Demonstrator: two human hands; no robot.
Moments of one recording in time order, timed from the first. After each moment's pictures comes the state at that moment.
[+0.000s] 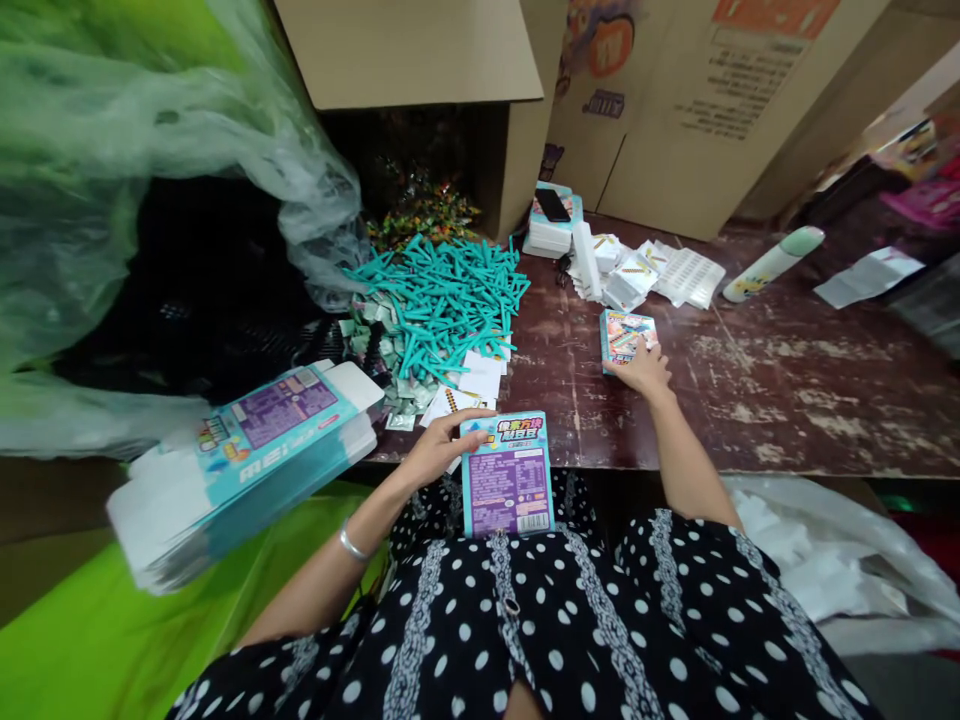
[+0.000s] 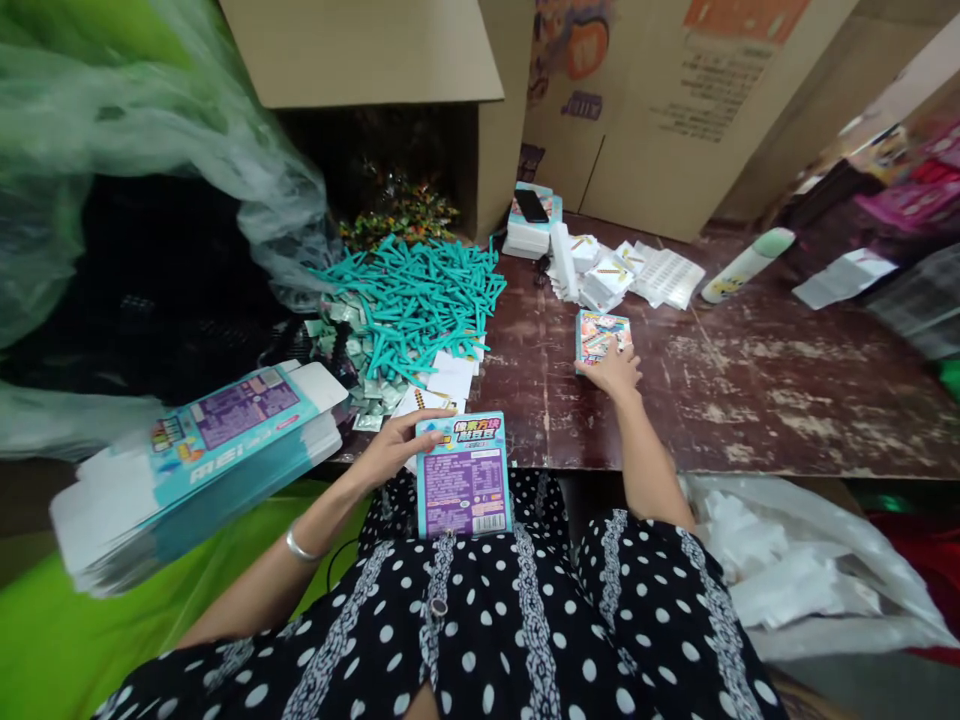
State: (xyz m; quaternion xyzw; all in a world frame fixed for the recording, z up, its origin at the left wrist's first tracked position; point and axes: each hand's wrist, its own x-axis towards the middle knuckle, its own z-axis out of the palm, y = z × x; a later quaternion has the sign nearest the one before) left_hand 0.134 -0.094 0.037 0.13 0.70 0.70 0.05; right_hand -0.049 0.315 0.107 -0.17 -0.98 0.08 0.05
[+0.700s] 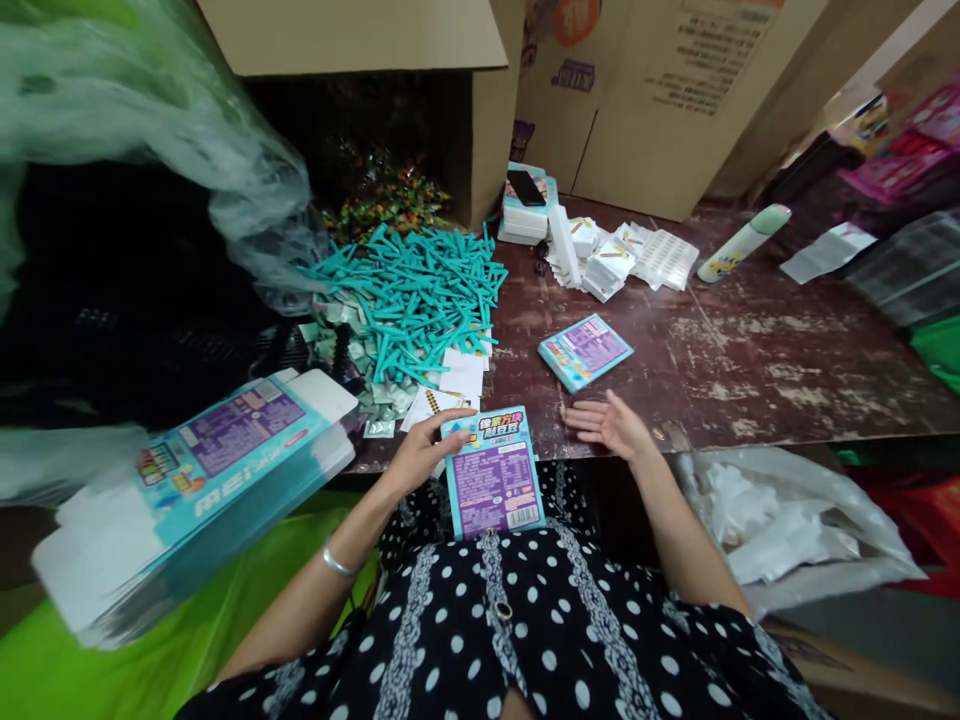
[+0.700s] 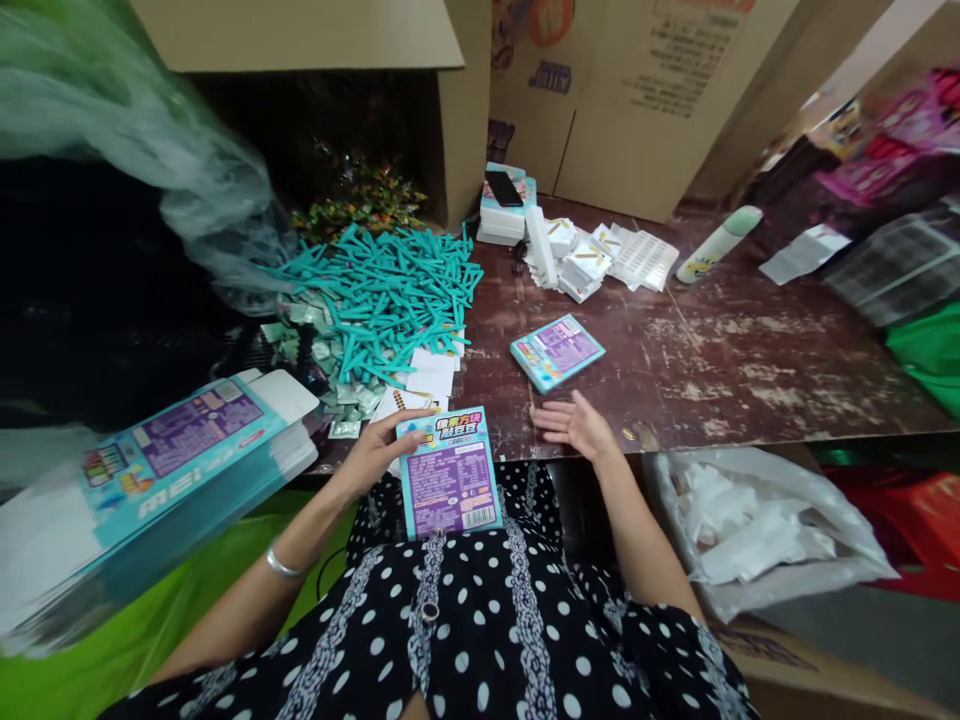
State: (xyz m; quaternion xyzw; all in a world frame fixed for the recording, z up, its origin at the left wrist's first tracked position) left_hand 0.127 -0.093 0.022 0.09 0.69 0.72 0.05; right_hand 0.071 0.320 0.044 -0.11 -0.69 0.69 -0.18
